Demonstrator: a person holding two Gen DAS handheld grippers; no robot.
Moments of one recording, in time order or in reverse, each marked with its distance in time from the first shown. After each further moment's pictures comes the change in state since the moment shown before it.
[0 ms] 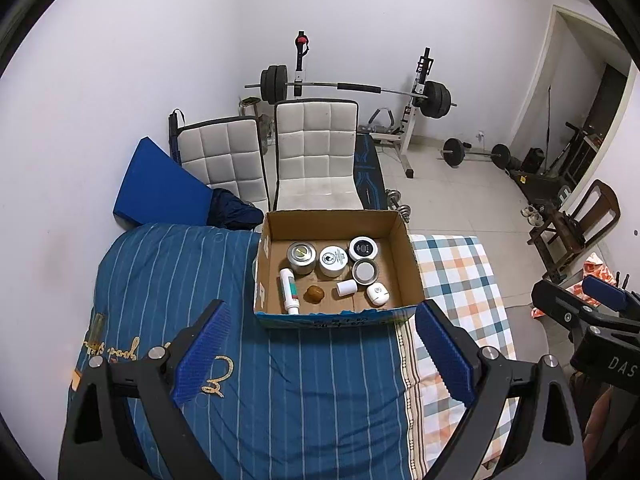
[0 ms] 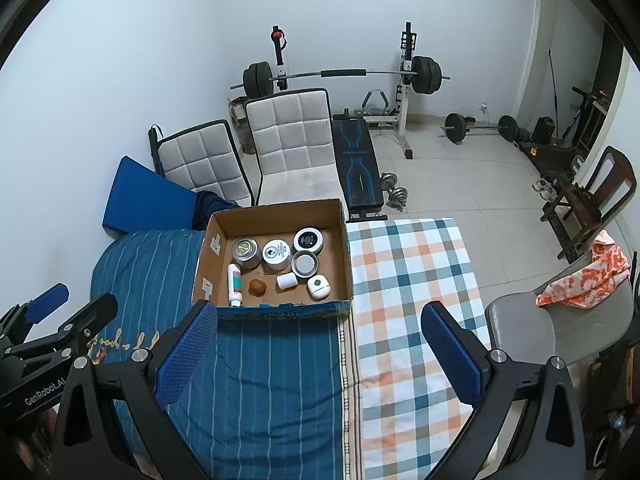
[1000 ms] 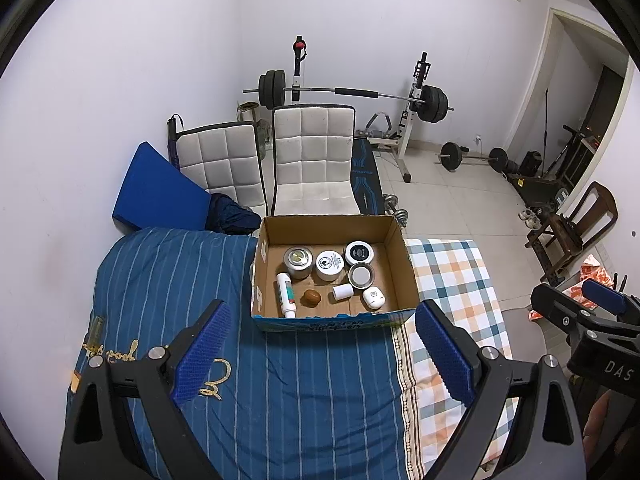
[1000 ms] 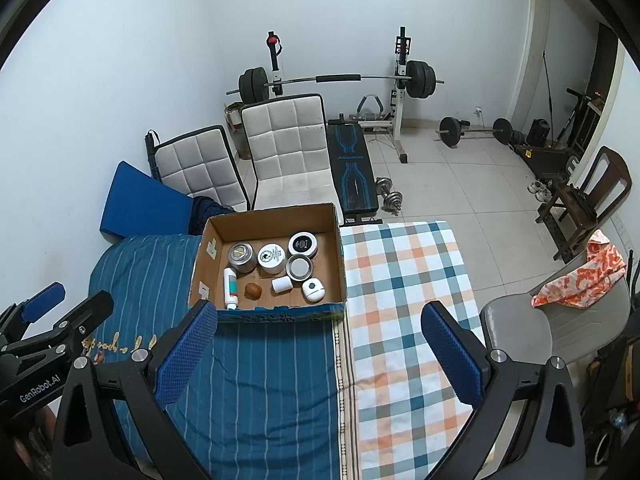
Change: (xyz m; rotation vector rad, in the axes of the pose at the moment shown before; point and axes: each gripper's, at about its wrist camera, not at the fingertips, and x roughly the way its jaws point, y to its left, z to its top) left arm 0.000 -0.005 0.001 0.009 -0.016 -0.015; right arm -0.009 -0.007 0.002 0.012 -0.015 -0.019
